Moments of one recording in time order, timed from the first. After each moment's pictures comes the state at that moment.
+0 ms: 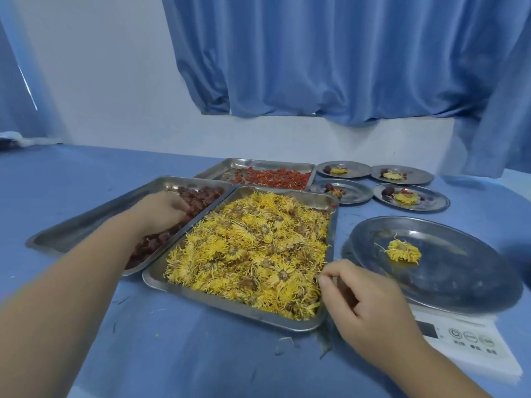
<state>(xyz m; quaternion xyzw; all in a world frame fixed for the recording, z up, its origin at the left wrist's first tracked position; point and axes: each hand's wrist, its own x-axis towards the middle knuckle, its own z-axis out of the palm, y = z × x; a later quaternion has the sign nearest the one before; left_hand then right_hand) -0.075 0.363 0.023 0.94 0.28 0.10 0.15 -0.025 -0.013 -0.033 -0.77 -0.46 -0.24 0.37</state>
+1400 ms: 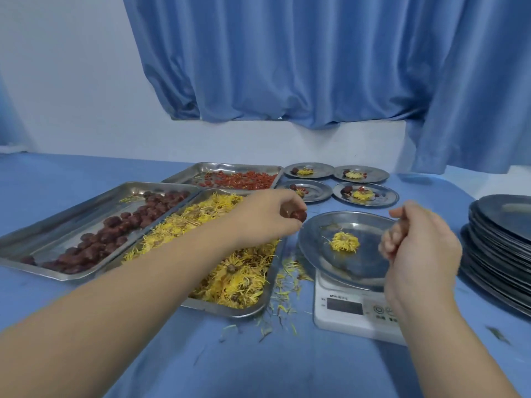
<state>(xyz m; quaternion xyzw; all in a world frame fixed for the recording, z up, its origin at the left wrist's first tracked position) -0.007 0.126 0.047 0.95 -0.04 0.15 0.29 0.017 -0.080 0.023 -0.47 -0.05 -0.13 0.87</state>
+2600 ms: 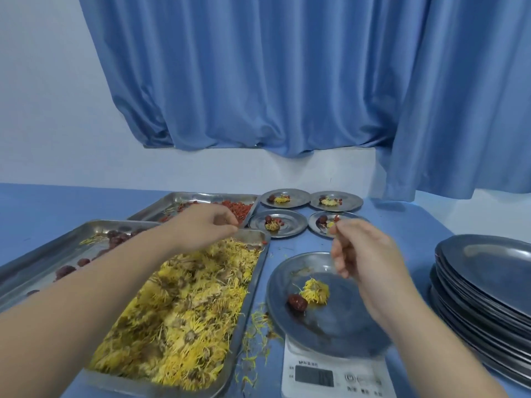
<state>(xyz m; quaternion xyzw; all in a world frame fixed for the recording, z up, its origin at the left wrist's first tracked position) 0.033 0.188 0.091 0.97 0.05 0.11 0.21 0.073 -0.087 0.060 -0.61 -0.16 0.02 0.78</state>
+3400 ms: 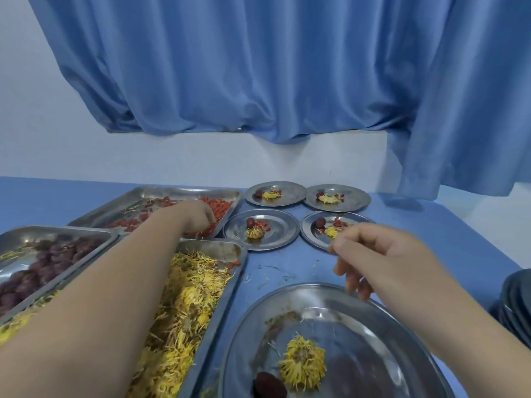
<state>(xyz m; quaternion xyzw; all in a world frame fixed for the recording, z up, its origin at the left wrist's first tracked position) 0.249 0.271 0.030 0.97 0.19 0.00 0.12 0.173 -0.096 0.057 -0.78 -0.25 0.02 0.58</state>
